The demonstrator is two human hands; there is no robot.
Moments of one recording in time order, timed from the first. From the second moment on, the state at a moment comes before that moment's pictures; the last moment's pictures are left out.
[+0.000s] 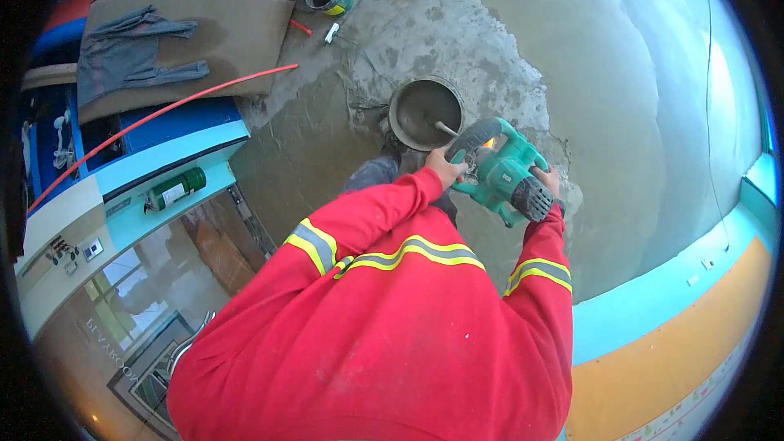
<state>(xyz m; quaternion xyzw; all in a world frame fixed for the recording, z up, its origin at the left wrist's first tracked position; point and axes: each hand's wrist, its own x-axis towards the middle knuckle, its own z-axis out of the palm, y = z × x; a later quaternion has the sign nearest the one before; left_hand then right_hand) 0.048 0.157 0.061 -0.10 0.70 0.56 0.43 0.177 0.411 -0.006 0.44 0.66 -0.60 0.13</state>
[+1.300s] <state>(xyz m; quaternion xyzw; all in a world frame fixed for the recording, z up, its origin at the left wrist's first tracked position) 0.072 0.133 0.045 -0.04 0.71 0.48 0.52 0.252 0.368 -0.053 0.47 0.61 -0.63 0.04</state>
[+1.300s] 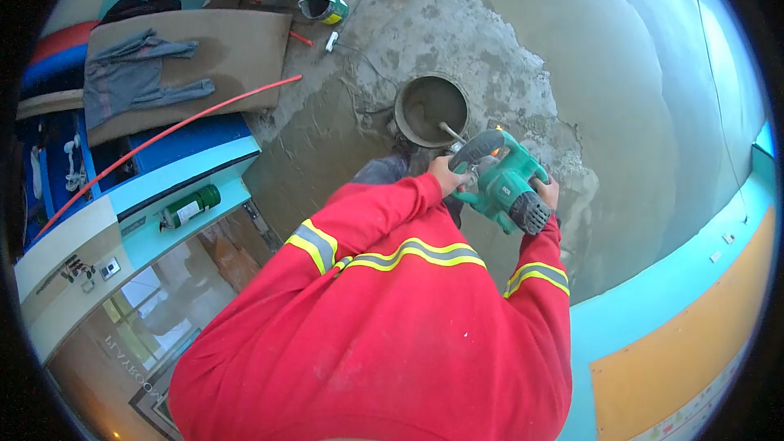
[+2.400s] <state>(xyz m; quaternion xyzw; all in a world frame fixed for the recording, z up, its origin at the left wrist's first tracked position) 0.058 0.105 0.022 0.05 0.56 0.50 0.65 0.267 0.333 -0.053 0.50 0.60 -0.62 -0.01</state>
